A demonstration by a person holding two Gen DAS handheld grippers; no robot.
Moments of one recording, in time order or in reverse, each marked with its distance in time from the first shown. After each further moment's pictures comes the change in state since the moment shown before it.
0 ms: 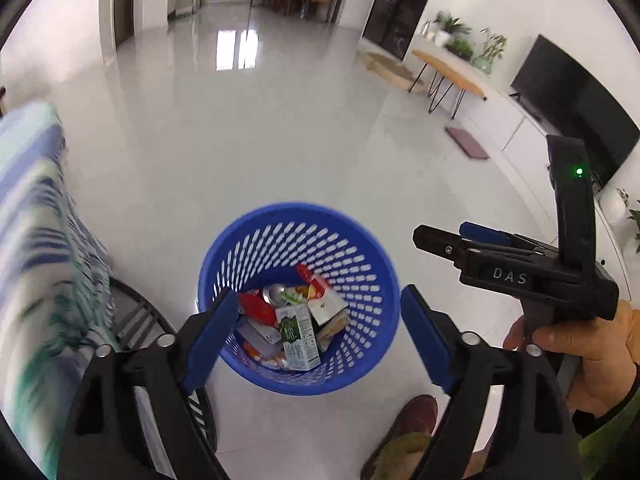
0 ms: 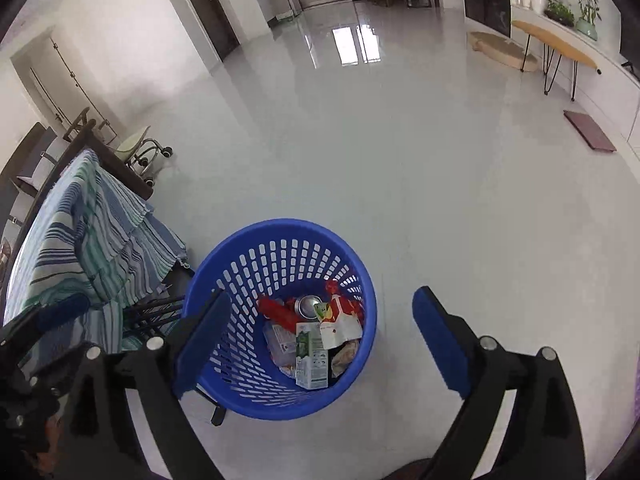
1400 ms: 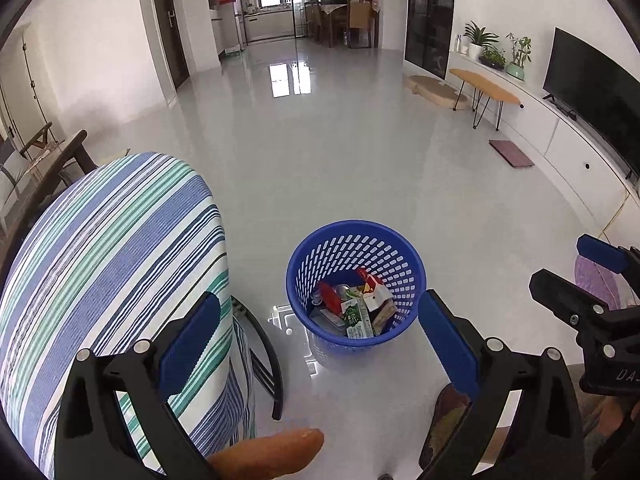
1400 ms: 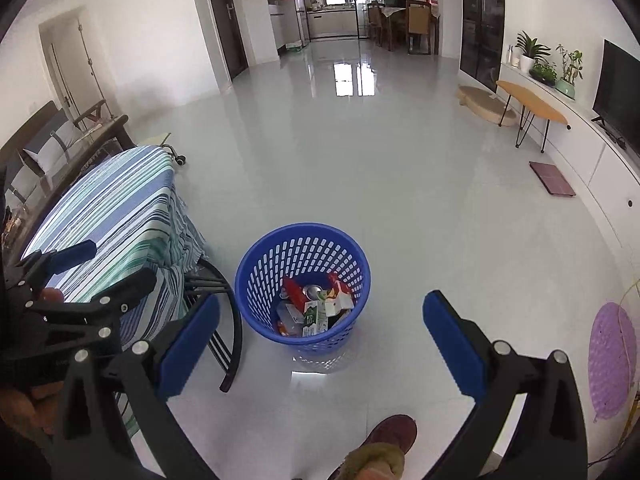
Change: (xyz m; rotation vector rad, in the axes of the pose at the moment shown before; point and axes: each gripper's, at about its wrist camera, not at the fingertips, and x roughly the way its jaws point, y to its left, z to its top) left arm -0.137 -0.040 -0.020 0.031 -0.065 0.280; right arm -0.155 0.084 -0.053 -0.104 -0.101 -0.103
